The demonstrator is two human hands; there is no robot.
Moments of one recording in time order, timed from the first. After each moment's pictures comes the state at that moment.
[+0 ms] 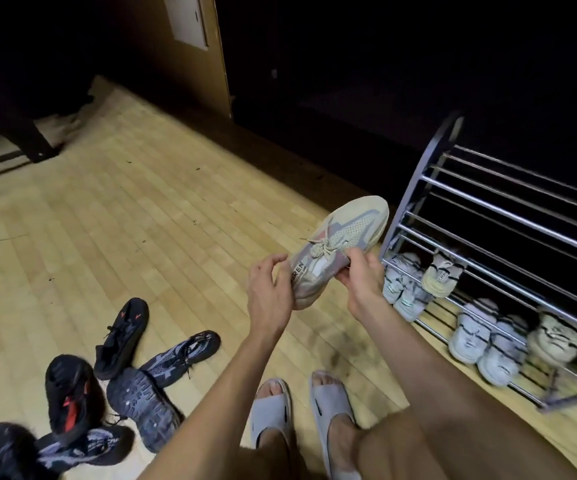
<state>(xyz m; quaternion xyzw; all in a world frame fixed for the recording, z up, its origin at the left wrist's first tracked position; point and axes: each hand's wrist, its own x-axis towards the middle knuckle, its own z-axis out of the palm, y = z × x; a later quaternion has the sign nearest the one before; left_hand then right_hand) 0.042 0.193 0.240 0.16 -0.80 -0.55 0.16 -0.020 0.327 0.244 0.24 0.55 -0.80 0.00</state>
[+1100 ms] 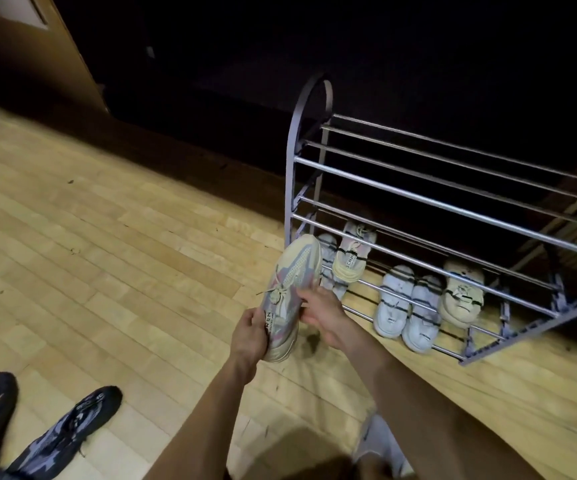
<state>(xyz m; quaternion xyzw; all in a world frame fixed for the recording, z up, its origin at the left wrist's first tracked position) -0.036 0.352 0.121 0.24 -0.74 -0.61 -0.15 -0.060 0.490 0.150 0.29 0.62 -0.71 0.18</state>
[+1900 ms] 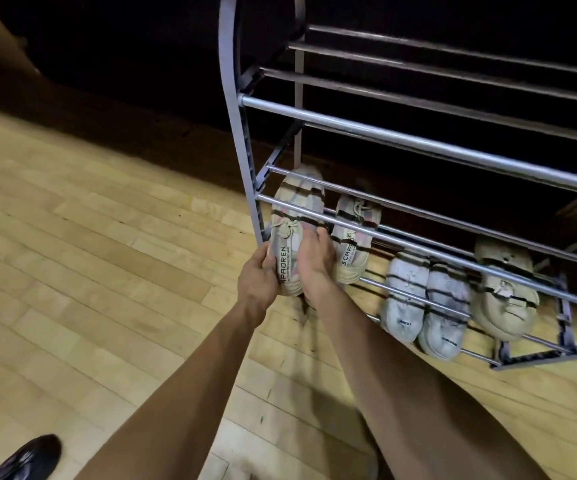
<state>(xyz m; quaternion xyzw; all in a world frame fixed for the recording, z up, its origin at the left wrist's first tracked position) -0.196 0.436 0.036 0.10 -0.79 -0.59 -0.12 -0.205 0.525 0.075 0.38 0.70 -0.60 0.00</state>
